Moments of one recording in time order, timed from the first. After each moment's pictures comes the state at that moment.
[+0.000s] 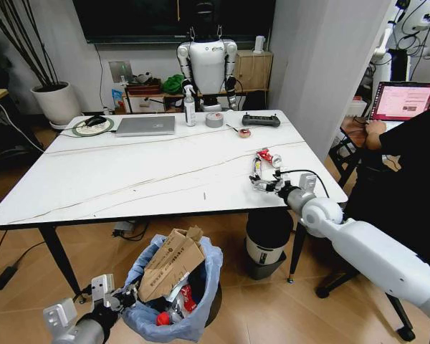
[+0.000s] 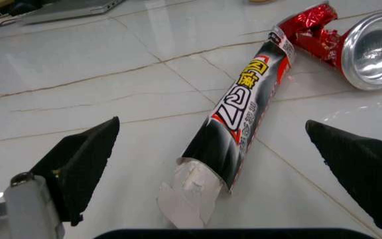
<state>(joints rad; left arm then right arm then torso) 1.95 -0.97 -0.63 -2.39 -1.12 0.33 -0.40 -0.44 0.85 -0.36 1.45 1.14 -0.16 0.14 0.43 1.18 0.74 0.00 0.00</state>
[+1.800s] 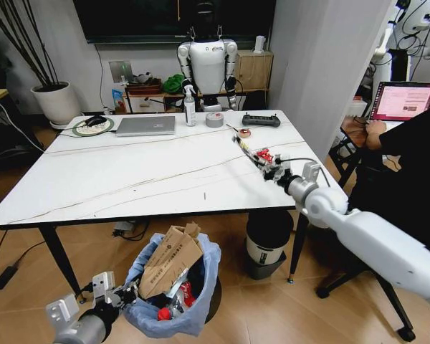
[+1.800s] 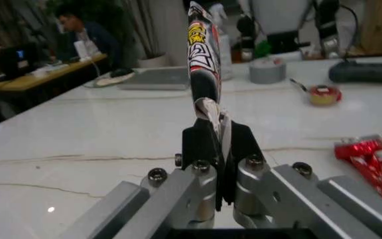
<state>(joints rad) 1.91 -0.94 -0.62 -2.36 -1.17 0.33 -0.41 -0.44 0.68 -0.28 1.68 1.21 -0.06 -0.08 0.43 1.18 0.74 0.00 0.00</state>
